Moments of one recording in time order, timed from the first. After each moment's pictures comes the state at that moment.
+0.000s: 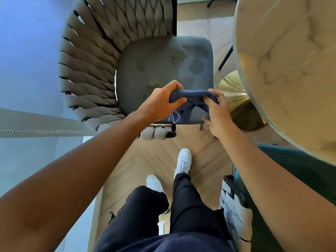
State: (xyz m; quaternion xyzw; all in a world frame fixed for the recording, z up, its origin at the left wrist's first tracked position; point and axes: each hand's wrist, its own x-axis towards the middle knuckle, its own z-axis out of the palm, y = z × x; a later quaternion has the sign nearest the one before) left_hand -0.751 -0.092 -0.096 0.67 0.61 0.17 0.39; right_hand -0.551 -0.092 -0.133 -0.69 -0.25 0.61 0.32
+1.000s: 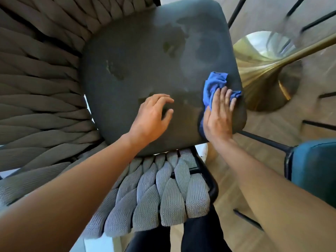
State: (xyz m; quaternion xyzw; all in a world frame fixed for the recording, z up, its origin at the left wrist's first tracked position) left_hand -0.836 -0.012 -0.328 0.76 0.56 0.09 0.32; right_hand -0.613 -0.054 -0.390 -0.76 -0.63 0.11 0.10
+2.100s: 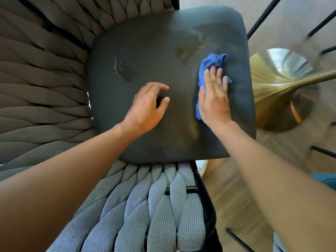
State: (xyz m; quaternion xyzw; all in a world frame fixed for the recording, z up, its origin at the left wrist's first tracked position) left_hand -0.847 0.031 -0.336 0.69 0.63 0.13 0.33; right_hand -0.632 0.045 -0.398 -0.68 -0.70 0.15 0.15
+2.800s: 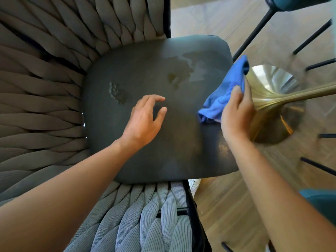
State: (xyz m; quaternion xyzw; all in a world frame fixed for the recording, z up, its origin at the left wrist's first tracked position) left_hand -0.828 0.059 -0.322 0.67 0.65 0.16 0.33; right_hand -0.595 0.080 -0.303 -0.78 -0.38 0.29 0.40
